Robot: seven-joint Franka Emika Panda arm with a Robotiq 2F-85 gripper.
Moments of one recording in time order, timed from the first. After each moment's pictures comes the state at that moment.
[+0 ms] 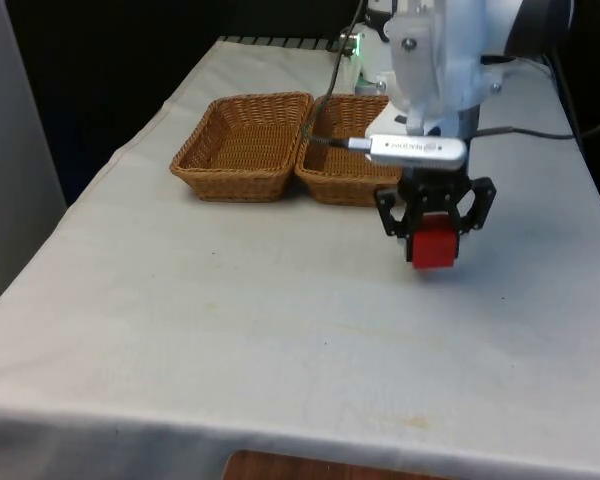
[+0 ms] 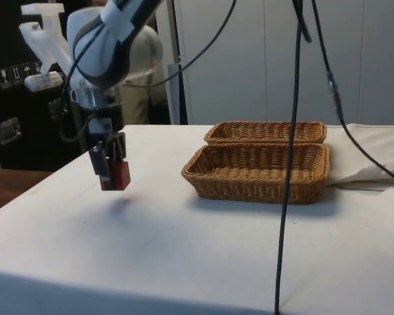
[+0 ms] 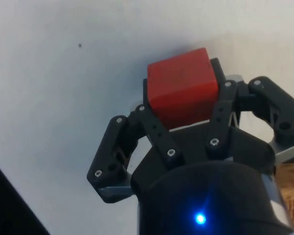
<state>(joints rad) 0.32 0.71 -0.26 -1.67 0.30 2.37 -0.28</state>
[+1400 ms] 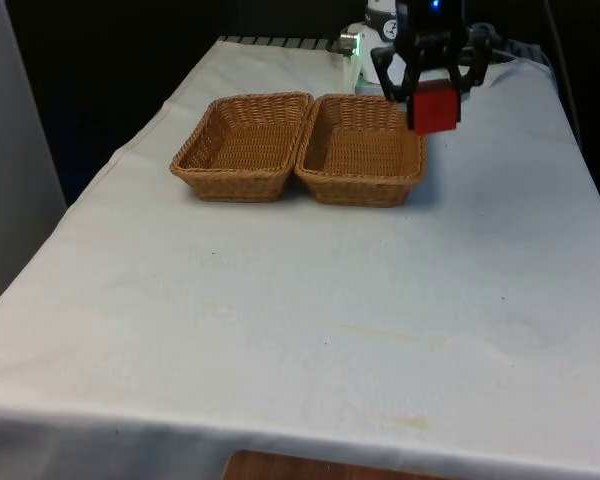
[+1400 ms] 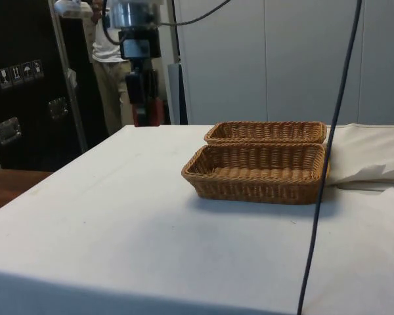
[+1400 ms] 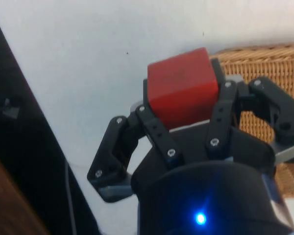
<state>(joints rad) 0.32 0.22 -0.26 -2.05 0.23 2.28 -0.27</state>
